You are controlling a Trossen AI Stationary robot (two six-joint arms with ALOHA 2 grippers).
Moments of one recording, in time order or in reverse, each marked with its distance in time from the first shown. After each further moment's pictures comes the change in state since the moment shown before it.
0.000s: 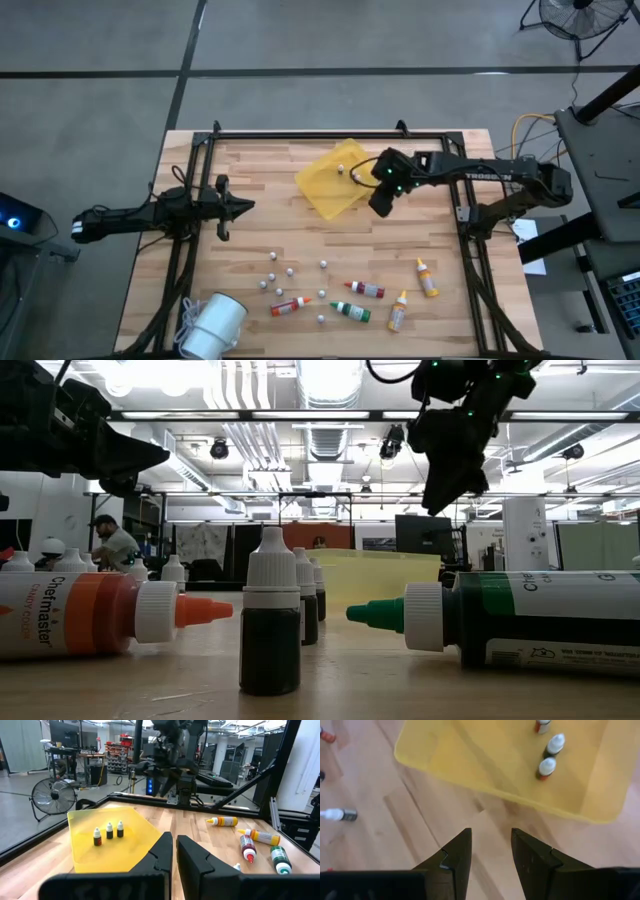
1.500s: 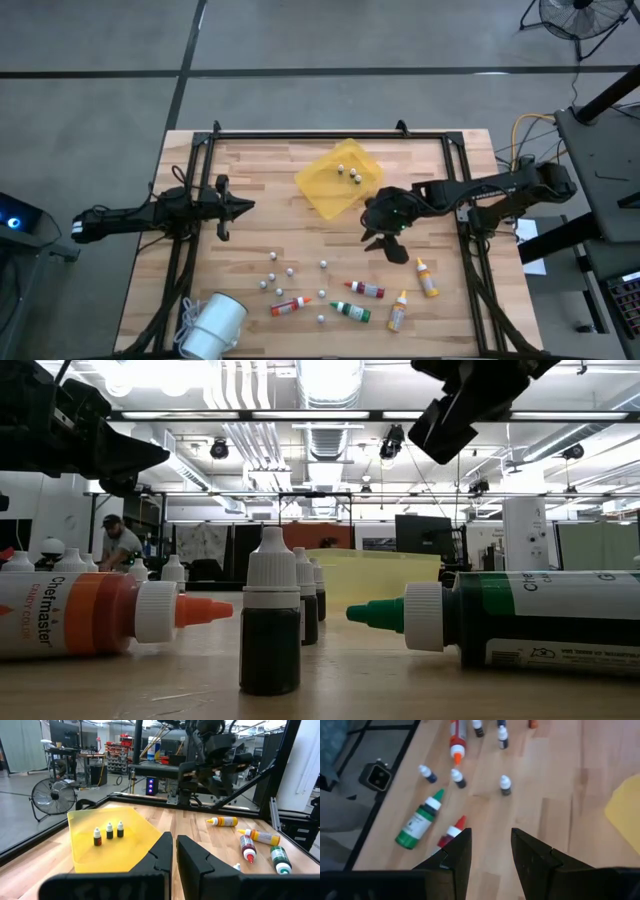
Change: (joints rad) left arm -0.001 0.000 0.000 0.000 0.000 0.000; right arm 0.338 -0.006 -0.027 0.238 -0.300 -0.309
